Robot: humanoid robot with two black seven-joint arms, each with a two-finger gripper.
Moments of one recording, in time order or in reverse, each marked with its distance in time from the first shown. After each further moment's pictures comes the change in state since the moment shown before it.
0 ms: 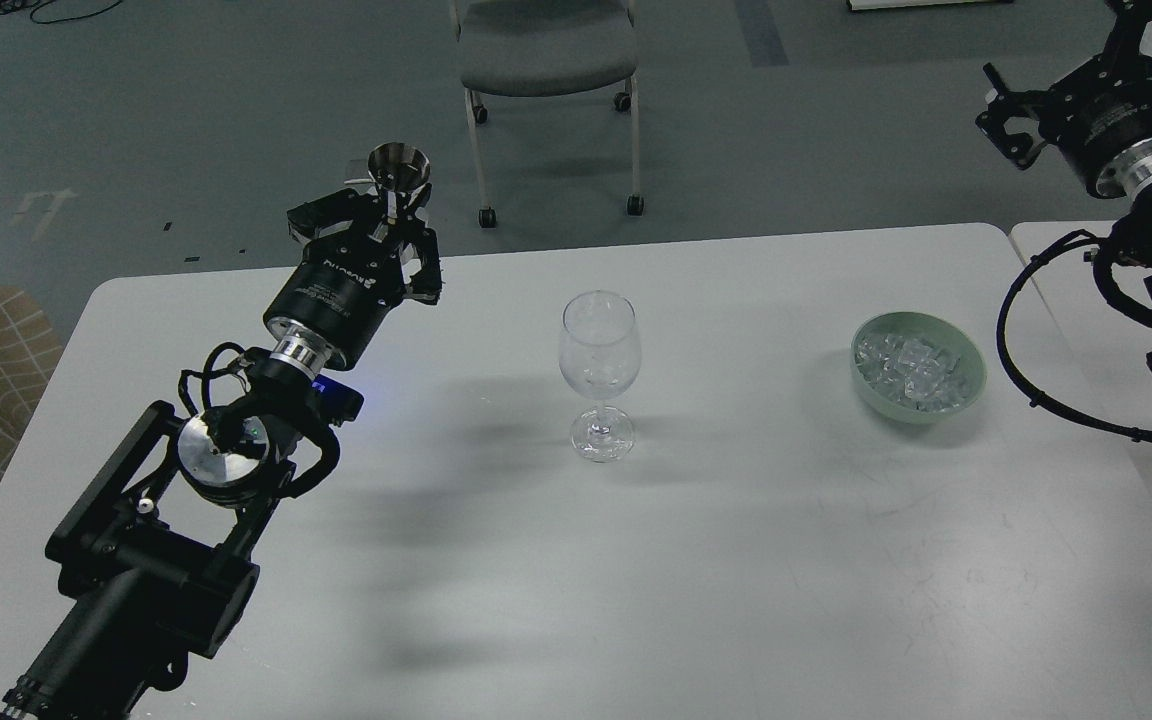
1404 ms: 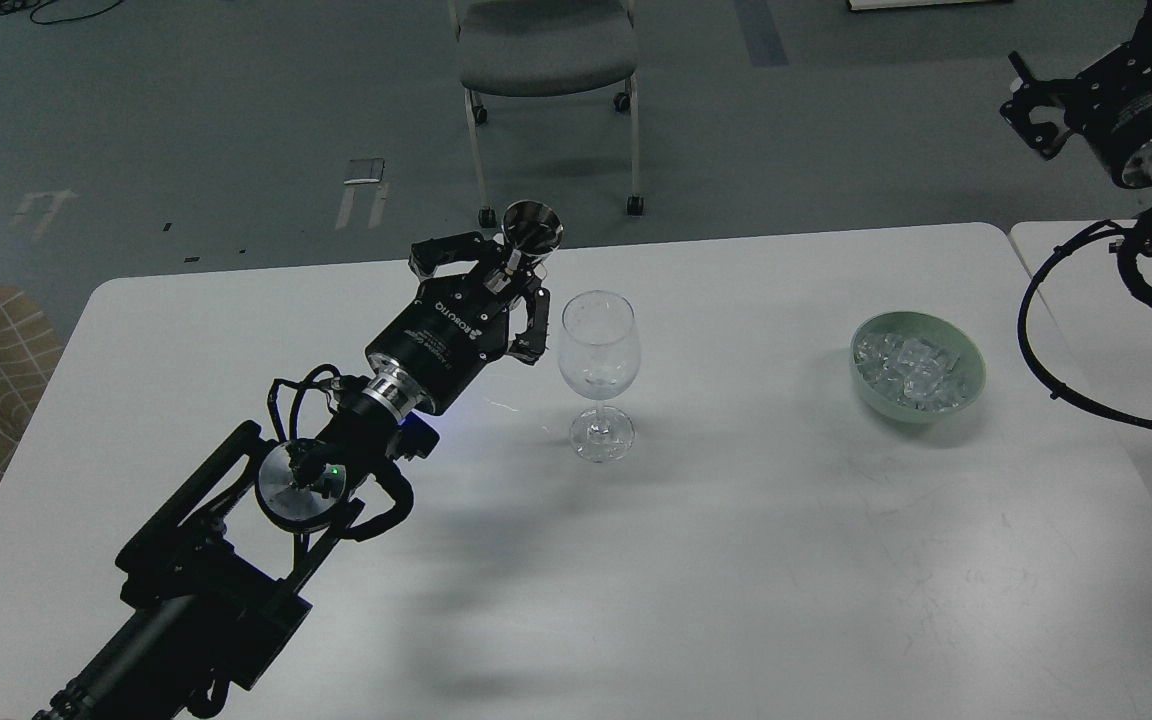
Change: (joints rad) left arm -0.005 -0.024 0.177 -0.051 0.087 -0.003 0.036; right arm 0.012 -0.031 -0.002 -0.009 0.000 0.001 0.000
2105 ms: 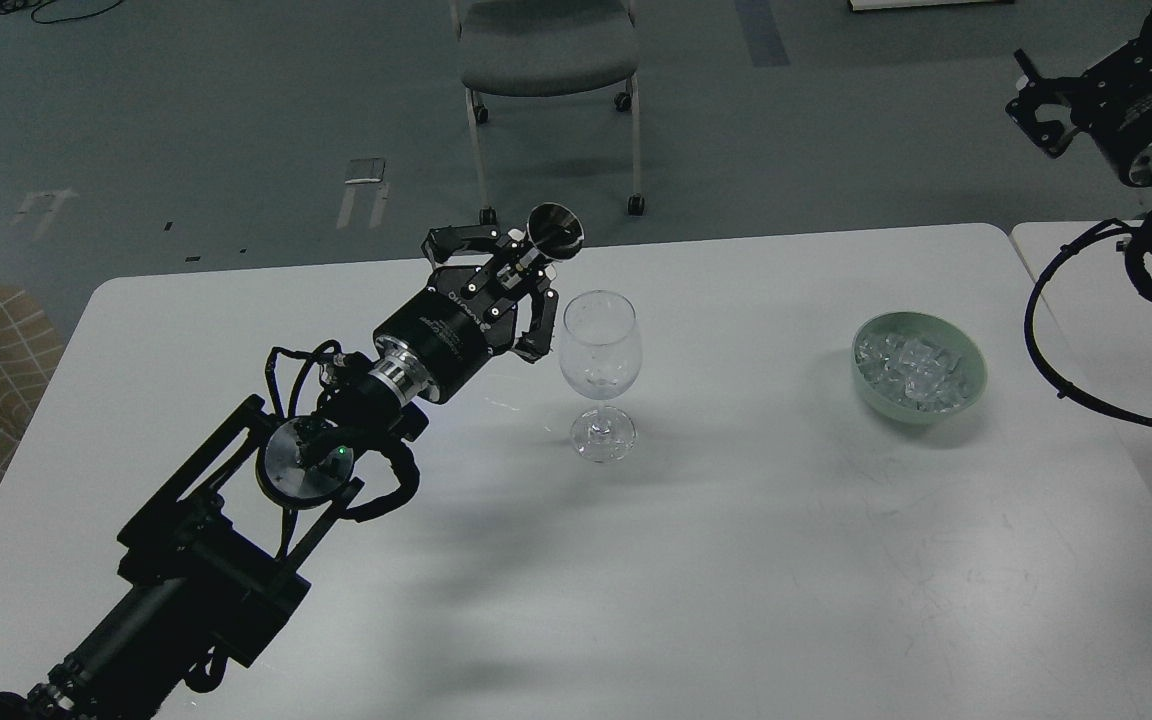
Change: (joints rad) left arm -0.051 0.002 0.021 -0.001 0.101 0.074 0.059; right arm -0.003 -0.018 0.000 0.002 0.000 0.002 0.000
